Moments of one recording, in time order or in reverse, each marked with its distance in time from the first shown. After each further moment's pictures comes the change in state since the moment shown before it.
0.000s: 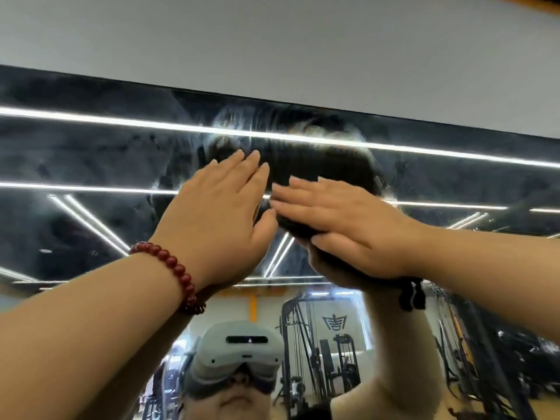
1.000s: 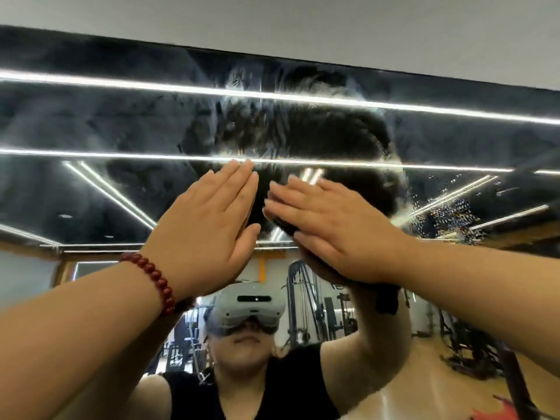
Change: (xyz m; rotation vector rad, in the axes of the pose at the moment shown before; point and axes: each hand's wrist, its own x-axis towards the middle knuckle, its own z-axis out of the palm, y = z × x) left_hand -0.093 -0.002 0.005 0.057 -0.020 0.116; right_hand -0.035 -0.073 0.032 -0.099 0.011 0.043
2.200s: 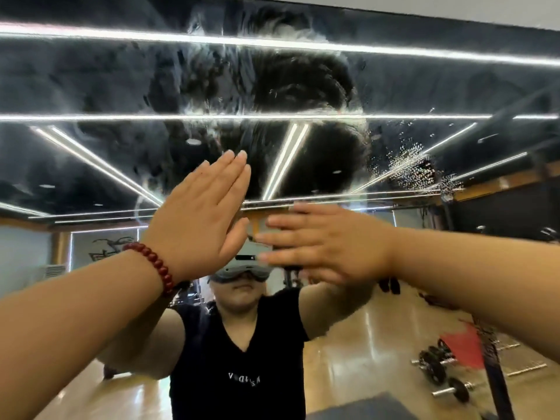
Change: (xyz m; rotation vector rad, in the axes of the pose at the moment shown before) left_hand -0.034 0.045 0.000 -0.022 -0.038 0.125; right_hand -0.082 -0.026 0.011 -0.052 -0.122 -0.332
